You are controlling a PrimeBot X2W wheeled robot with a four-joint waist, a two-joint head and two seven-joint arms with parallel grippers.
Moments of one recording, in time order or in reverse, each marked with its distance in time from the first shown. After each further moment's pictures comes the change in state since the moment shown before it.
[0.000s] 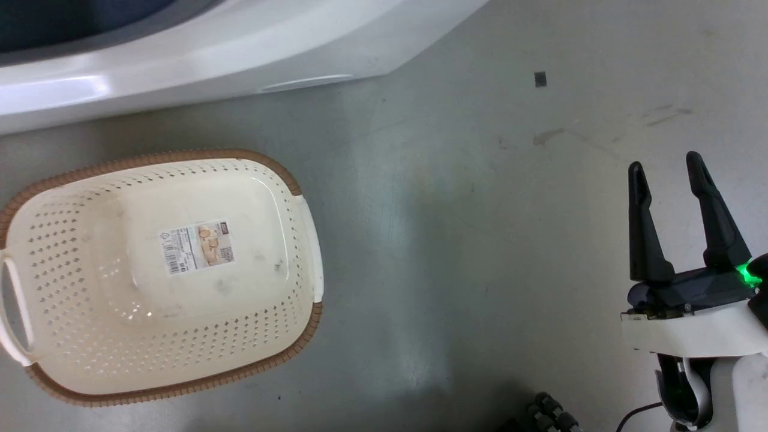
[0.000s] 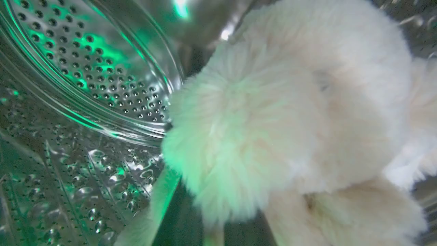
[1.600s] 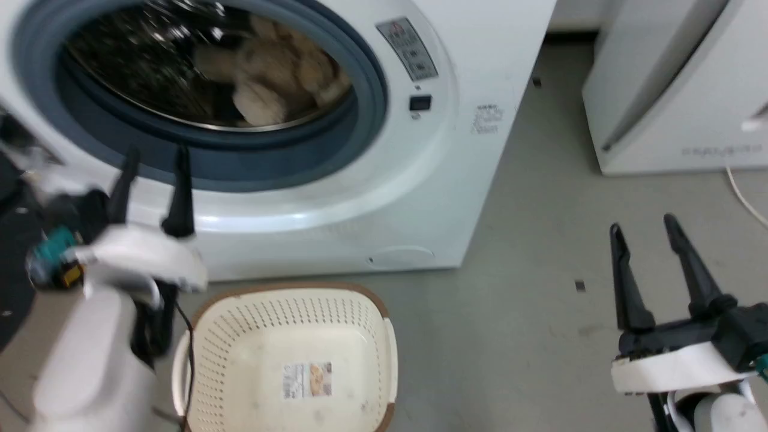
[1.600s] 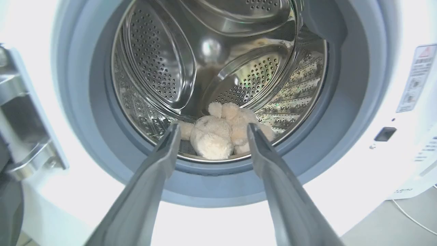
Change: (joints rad) left arm 0.855 -0.202 -0.044 -0.217 -0.372 0.130 -0.239; right arm 0.089 0.000 -0.018 0.082 -0.103 0.000 0.000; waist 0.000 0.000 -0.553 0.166
